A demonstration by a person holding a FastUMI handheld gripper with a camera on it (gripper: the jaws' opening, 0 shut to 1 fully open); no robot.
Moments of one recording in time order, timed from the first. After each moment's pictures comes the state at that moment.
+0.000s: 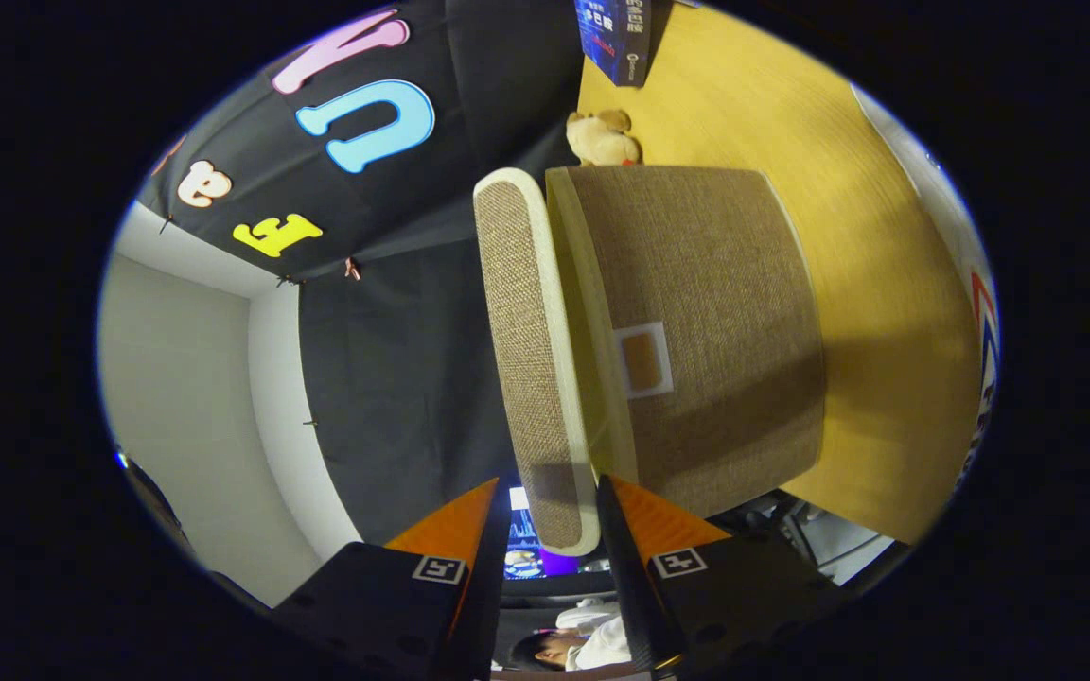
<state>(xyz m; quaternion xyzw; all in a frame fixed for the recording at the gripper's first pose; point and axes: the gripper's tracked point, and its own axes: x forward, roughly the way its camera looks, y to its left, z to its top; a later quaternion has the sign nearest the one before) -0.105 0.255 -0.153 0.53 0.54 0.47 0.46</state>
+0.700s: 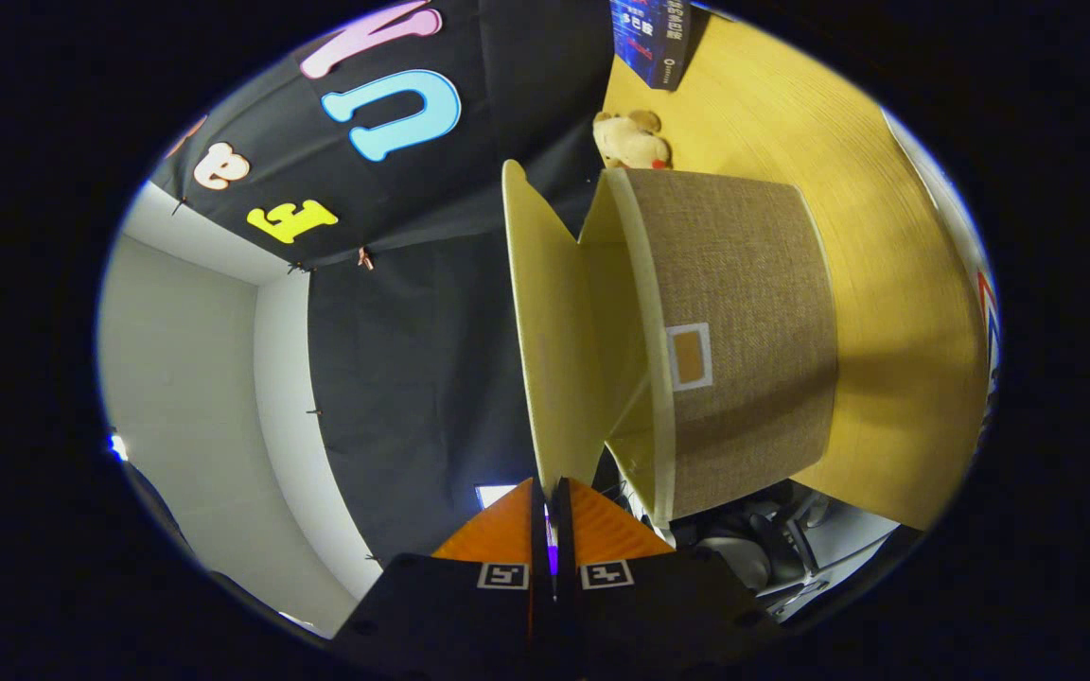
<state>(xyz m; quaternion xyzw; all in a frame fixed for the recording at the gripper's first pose) -0.108 0.257 -0.120 0.53 0.51 0.48 0.48</state>
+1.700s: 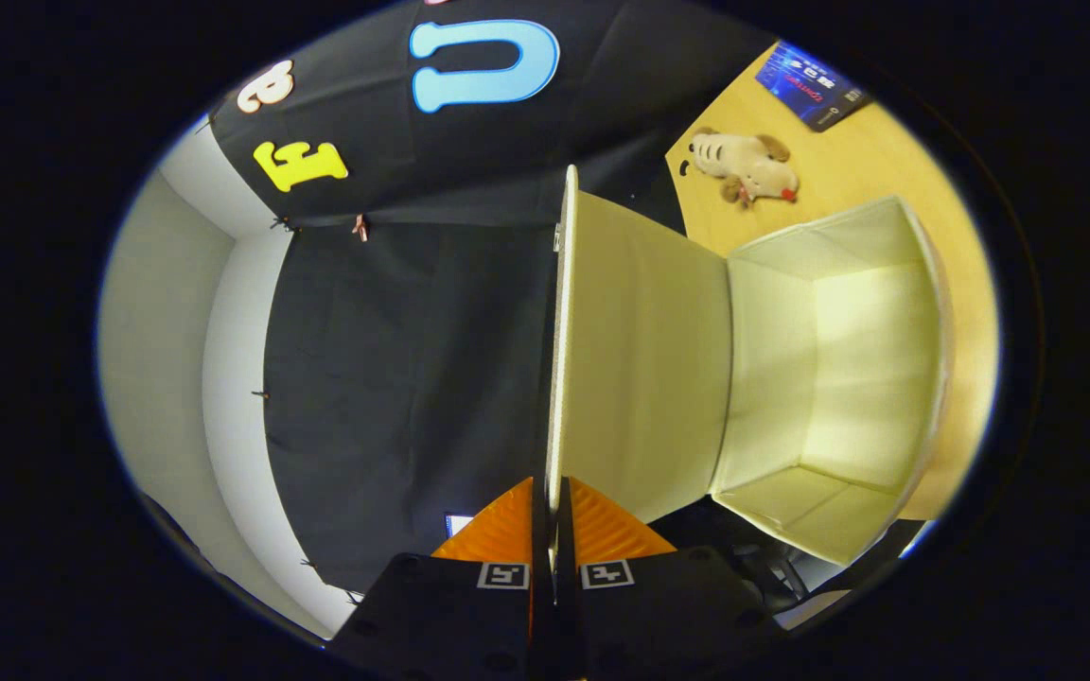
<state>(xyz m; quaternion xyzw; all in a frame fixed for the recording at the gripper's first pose) -0.102 0.415 0.001 0.46 0.49 0.48 0.57</state>
